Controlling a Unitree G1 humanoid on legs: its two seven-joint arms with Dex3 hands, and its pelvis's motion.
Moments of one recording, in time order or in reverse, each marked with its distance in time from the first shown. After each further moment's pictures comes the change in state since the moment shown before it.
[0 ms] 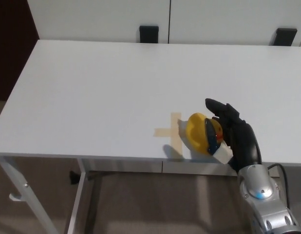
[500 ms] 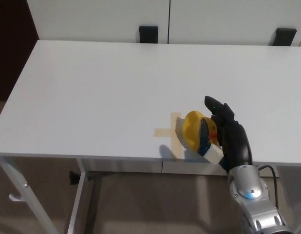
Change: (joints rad) left_arm -0.001 -0.001 -0.002 0.003 0.000 0.000 0.000; right_arm -0.010 0.058 -0.010 0.008 0.000 0.011 -0.031
